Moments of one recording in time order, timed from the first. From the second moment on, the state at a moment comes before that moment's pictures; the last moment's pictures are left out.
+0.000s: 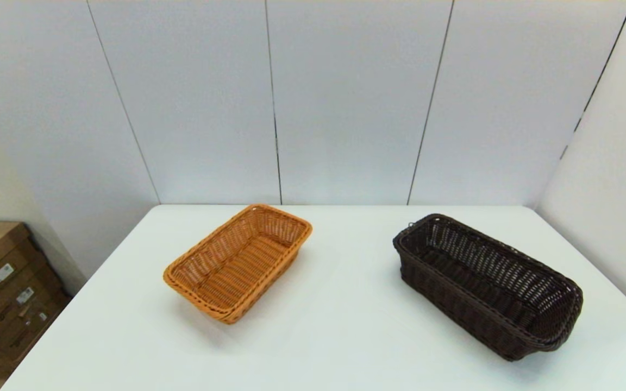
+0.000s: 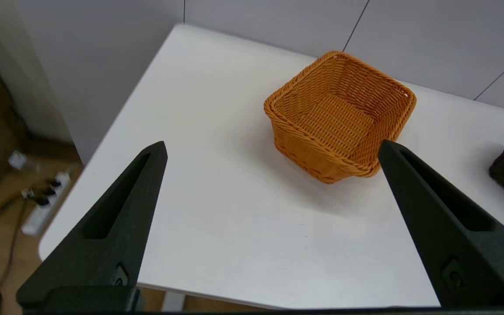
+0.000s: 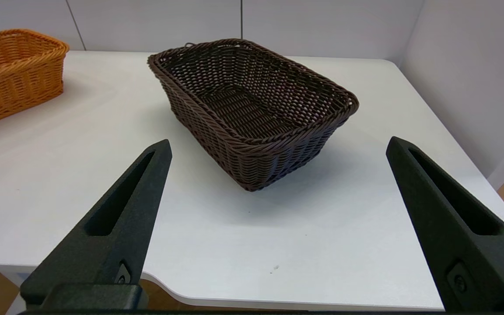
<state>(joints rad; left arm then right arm) 0.02 0.44 -0.36 0.11 0.04 -0.27 0.00 0.00 -0.01 0.02 0.01 -0.02</state>
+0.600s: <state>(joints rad) -0.03 1.20 -0.66 0.11 0.14 -0.62 0.00 0.00 -0.01 0.02 0.01 -0.03</state>
